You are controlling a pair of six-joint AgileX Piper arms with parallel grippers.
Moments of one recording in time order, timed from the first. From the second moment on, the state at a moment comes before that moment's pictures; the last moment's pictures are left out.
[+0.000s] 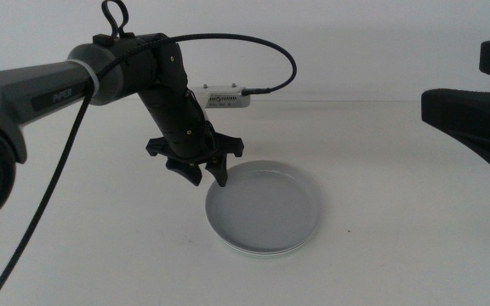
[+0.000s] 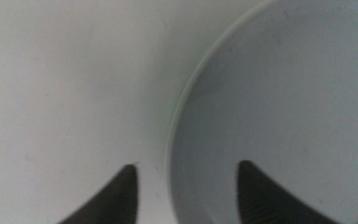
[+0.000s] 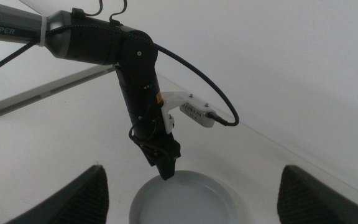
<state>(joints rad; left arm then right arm) -0.37 2.11 -1.67 -0.29 1.07 0.01 0.46 0.81 -0.95 0.51 0.58 -0.59</state>
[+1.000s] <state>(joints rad) 0.01 0.90 -0.95 -0.09 0.76 -0.06 0.46 0.81 -0.95 0.51 0.58 -0.59</state>
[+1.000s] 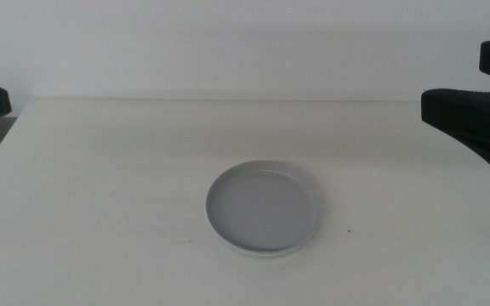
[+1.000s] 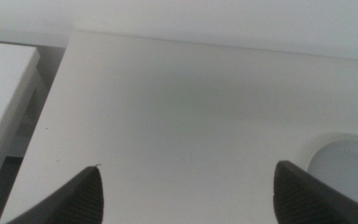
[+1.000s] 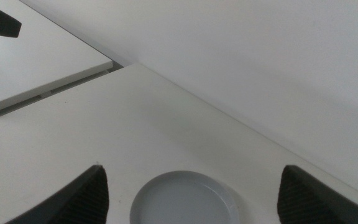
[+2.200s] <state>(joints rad) 0.01 0.89 -0.94 -0.08 0.60 -0.05 0.46 0.80 -0.92 0.44 0.55 -0.59</state>
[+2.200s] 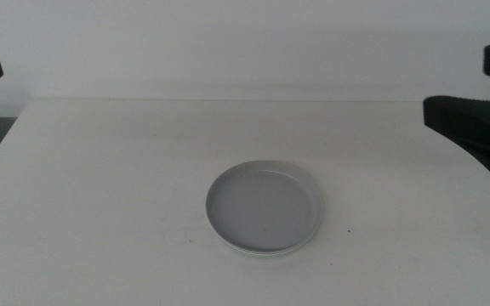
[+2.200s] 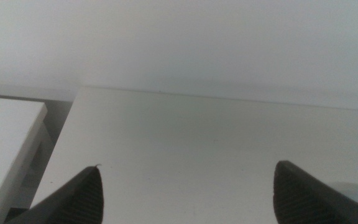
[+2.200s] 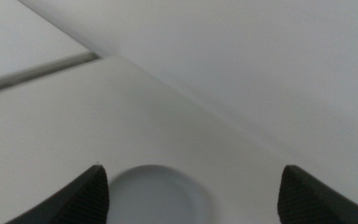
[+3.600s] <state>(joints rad) 0.01 0.00 0.00 -0.14 0.30 -0.05 -0.05 0.00 0.00 0.32 0.24 -0.57</state>
